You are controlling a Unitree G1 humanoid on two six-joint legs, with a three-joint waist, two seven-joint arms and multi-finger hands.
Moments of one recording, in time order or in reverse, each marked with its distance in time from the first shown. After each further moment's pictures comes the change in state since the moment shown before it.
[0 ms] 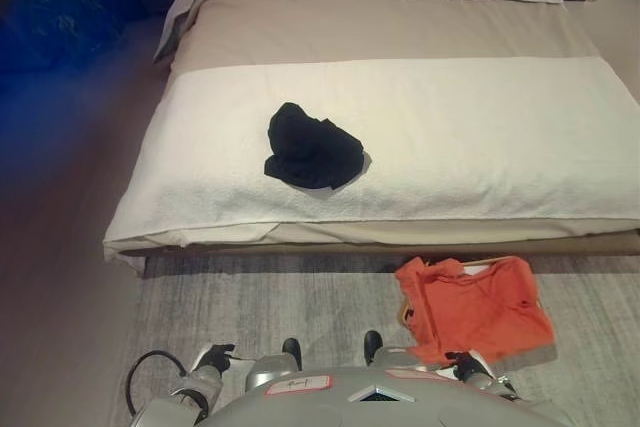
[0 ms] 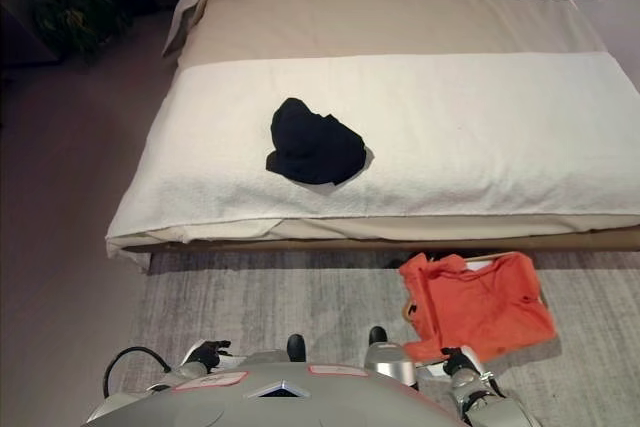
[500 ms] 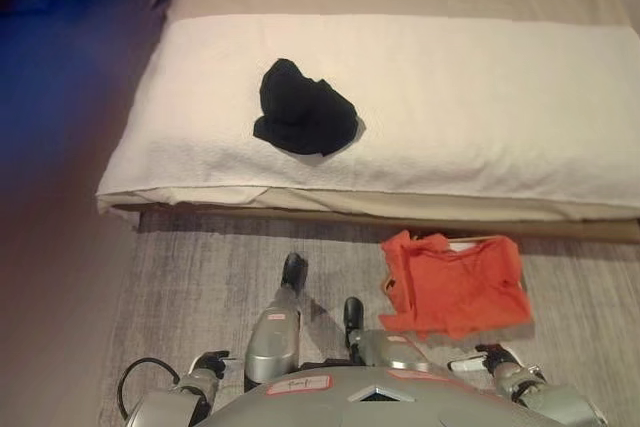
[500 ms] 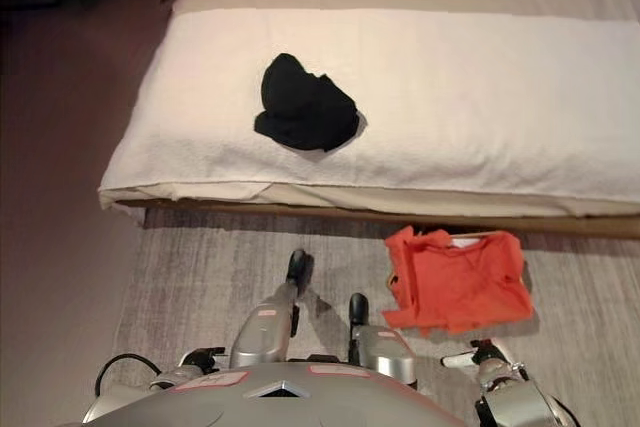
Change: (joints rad) left arm -0.031 -0.015 0.038 0.087 -0.064 0.001 -0.024; right arm -0.075 -0.092 -0.025 0.061 0.020 0.001 0.018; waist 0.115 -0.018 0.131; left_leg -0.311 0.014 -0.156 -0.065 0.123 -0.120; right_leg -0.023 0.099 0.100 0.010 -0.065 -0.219
